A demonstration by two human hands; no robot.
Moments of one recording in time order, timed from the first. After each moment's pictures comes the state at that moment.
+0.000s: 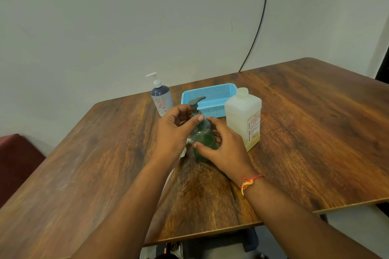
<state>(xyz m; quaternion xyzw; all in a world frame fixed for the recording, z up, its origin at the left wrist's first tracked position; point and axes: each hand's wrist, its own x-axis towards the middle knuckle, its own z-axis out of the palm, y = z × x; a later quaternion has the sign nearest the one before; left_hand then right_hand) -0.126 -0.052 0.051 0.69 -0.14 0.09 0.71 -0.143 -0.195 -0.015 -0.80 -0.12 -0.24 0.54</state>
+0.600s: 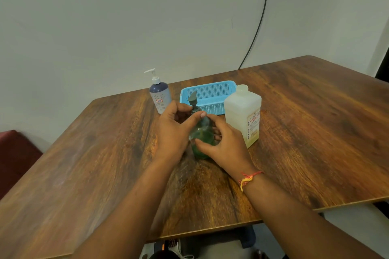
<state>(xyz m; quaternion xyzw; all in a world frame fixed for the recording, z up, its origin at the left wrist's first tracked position) -0.125 -0.062 0.046 0.72 -0.13 0.18 0.66 -0.143 -0.198 -0.014 -0.81 -0.11 -0.23 0.53</state>
